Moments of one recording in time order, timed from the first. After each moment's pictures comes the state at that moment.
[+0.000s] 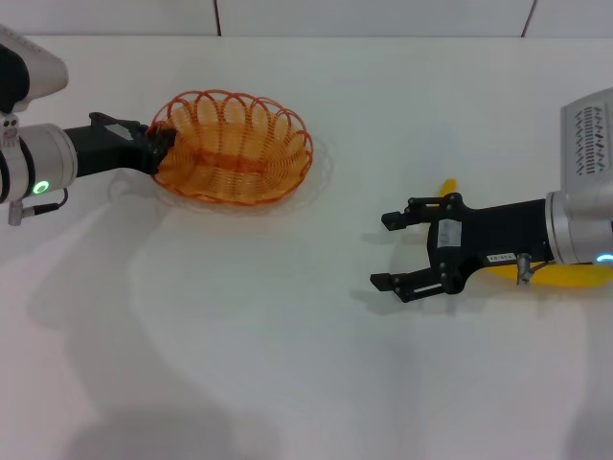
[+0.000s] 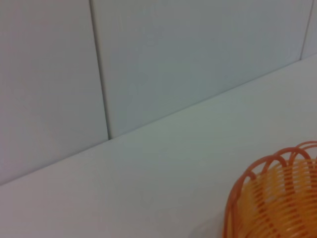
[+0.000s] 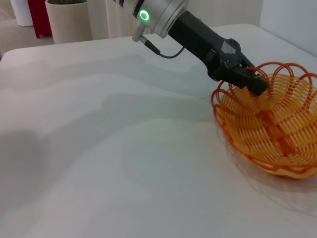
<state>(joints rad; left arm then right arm) -0.74 -2.02 0.88 0.36 1.86 0.77 -1.33 0.49 2.04 -1.17 -0.72 -1.90 -1.32 1.30</state>
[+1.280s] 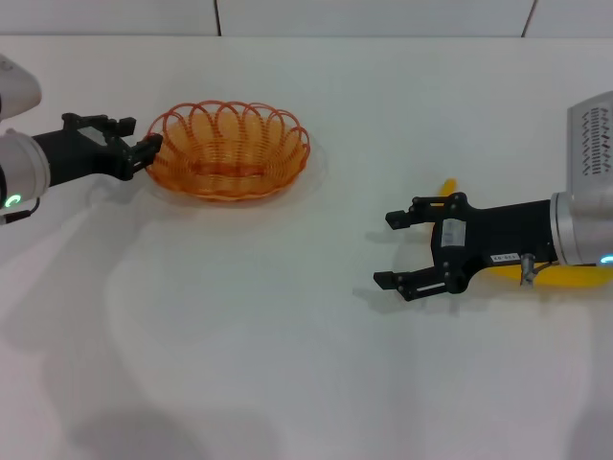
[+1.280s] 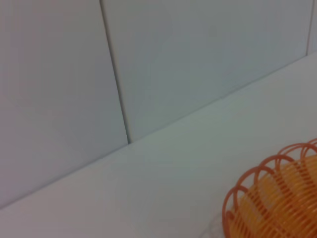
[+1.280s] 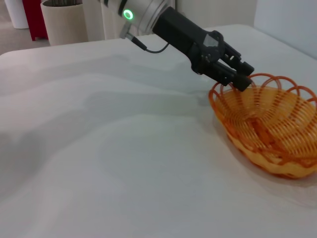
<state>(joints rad) -0.62 -2.04 0.94 0.52 1.81 0.78 -1.28 0.48 2.04 -1.15 -0.72 -1.90 -1.32 1.30</state>
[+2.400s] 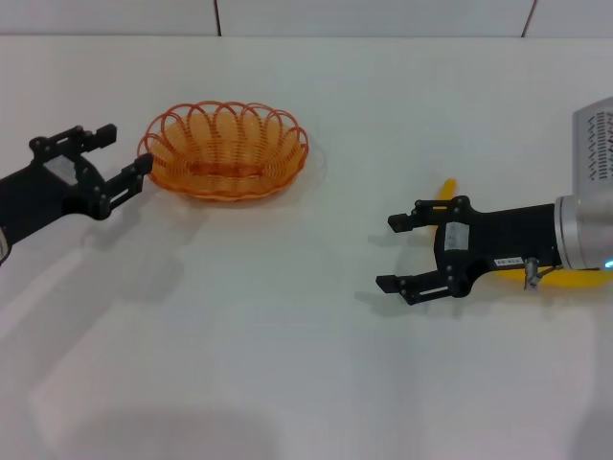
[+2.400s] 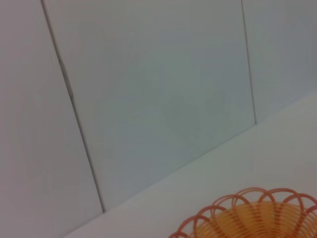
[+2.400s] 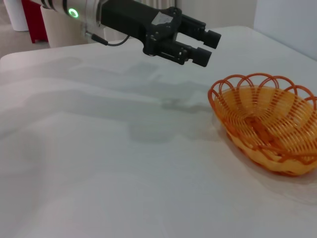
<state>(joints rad) -0.26 -2.03 1.27 0.76 1.27 0.96 -0.96 0.47 2.04 -1.15 -0.73 -1.89 -1.33 1.29</state>
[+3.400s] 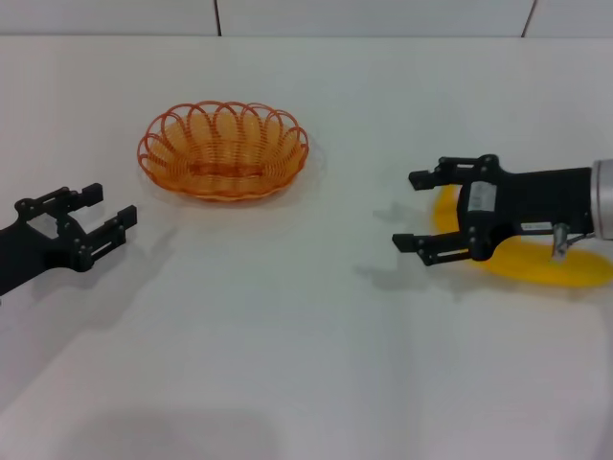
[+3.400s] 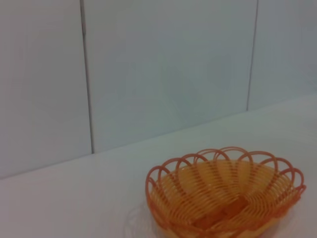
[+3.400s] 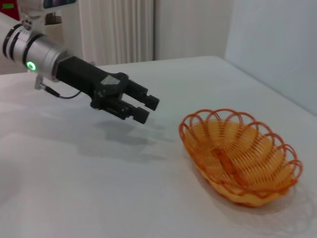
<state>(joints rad) -0.28 -1.99 1.17 0.52 1.28 1.10 -0.97 0.37 2.04 -1.16 -0.99 -1.87 -1.37 1.42</state>
